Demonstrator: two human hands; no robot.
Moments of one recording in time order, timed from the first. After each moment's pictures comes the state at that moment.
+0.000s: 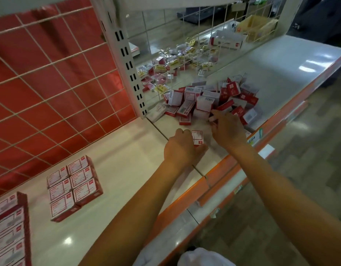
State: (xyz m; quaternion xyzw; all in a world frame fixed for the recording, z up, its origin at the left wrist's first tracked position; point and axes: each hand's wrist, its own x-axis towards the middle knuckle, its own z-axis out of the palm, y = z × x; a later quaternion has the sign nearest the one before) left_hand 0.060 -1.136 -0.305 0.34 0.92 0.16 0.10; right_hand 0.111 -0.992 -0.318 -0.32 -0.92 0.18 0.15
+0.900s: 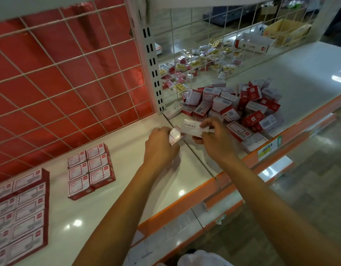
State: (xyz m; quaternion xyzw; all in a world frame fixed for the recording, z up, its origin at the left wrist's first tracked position) left_hand 0.039 -1.204 -0.285 0.21 0.94 0.26 0.06; right_hand 0.111 -1.066 -0.301 -0.22 -0.75 0.59 0.19
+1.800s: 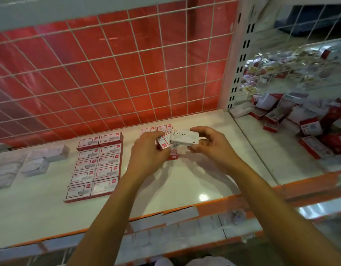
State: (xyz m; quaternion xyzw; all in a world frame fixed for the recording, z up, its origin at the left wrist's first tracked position) left_hand 0.056 -1.399 -0.260 0.08 0.94 0.32 0.01; right_hand 0.079 -1.211 -0.278 -0.03 -0.74 0.67 -0.03
